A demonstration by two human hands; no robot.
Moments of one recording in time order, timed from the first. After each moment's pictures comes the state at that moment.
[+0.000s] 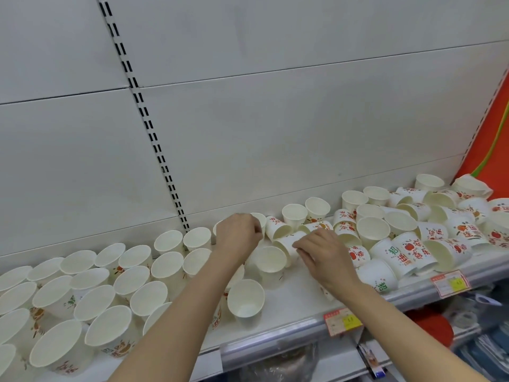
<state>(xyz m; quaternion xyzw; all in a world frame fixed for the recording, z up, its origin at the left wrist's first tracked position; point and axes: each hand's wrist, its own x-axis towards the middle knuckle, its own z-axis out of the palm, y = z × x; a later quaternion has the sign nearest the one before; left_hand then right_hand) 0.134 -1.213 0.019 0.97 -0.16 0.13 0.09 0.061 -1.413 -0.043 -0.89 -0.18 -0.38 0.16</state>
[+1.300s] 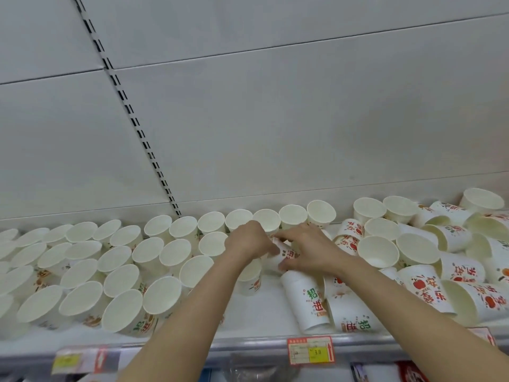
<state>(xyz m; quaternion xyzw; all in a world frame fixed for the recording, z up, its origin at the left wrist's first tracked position) 0.140 -1.295 0.010 0.96 0.08 -0.13 0.23 0.143 -1.460 -0.027 -0.94 -0.29 -0.01 0.20</state>
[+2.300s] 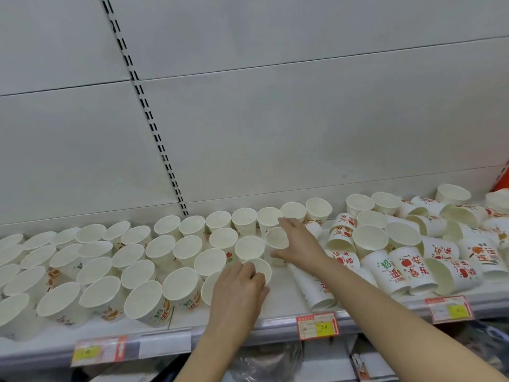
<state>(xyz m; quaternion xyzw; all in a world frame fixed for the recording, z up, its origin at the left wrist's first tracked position) 0.008 -1.243 -0.038 0.95 -0.20 0.22 0.03 0.110 -1.416 -0.030 -0.95 -0.12 -0.03 0.28</state>
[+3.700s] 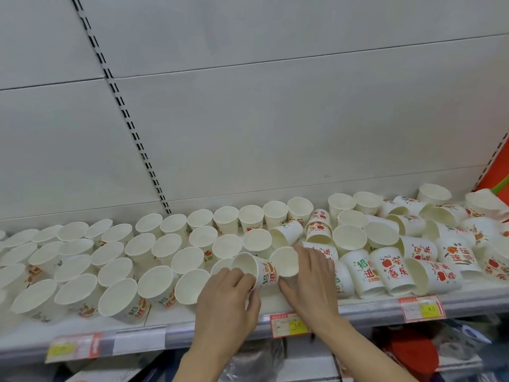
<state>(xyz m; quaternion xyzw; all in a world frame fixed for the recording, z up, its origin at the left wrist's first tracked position) -0.024 -1.280 -0.023 0.93 -0.18 0.29 0.12 0.024 -1.460 -0.074 -0.94 -0.05 -0.26 0.20</state>
